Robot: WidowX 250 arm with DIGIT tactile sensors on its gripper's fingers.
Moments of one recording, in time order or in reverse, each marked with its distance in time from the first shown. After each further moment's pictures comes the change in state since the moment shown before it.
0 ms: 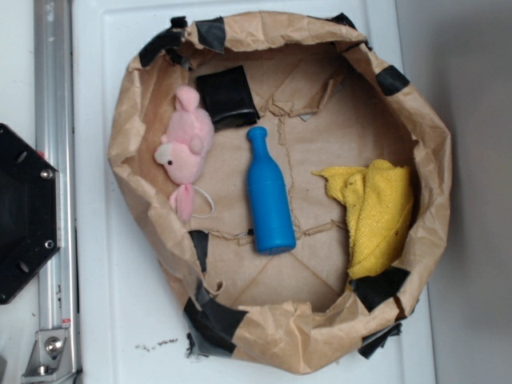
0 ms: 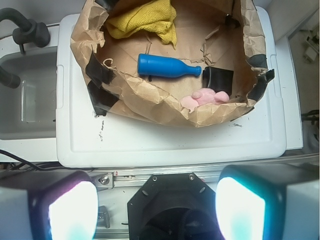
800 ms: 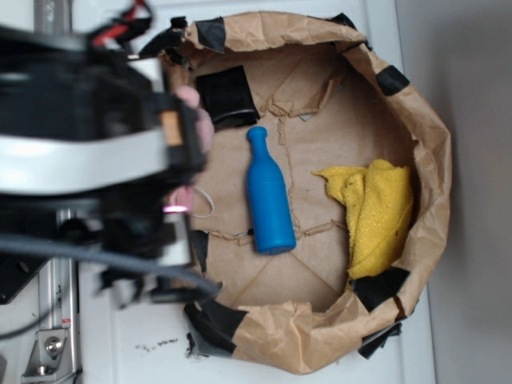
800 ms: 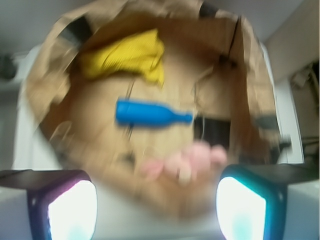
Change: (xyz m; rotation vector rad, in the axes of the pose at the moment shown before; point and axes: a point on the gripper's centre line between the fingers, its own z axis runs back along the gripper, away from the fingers) arm 0.088 0.020 -0.078 0.100 -0.139 0.022
